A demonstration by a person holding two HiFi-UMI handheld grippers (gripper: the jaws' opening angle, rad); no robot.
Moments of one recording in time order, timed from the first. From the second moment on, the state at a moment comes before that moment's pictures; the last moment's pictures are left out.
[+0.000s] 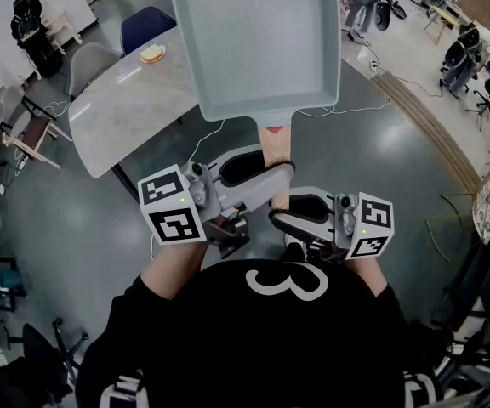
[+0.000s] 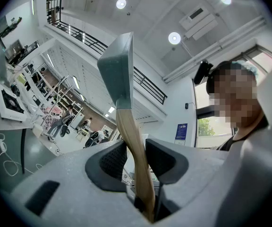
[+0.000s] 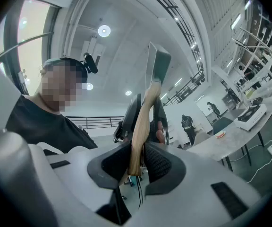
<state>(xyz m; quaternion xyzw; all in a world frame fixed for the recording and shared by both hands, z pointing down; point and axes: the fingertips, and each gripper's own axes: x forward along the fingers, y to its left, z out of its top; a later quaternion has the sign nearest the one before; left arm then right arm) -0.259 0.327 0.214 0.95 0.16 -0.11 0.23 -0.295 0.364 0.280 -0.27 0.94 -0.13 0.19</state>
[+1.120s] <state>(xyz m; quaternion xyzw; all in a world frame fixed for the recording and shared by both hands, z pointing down) -0.139 0.244 0.238 0.95 0.11 -0.10 0.28 -0.177 0.293 0.295 -0.25 0.93 -0.18 0.18</state>
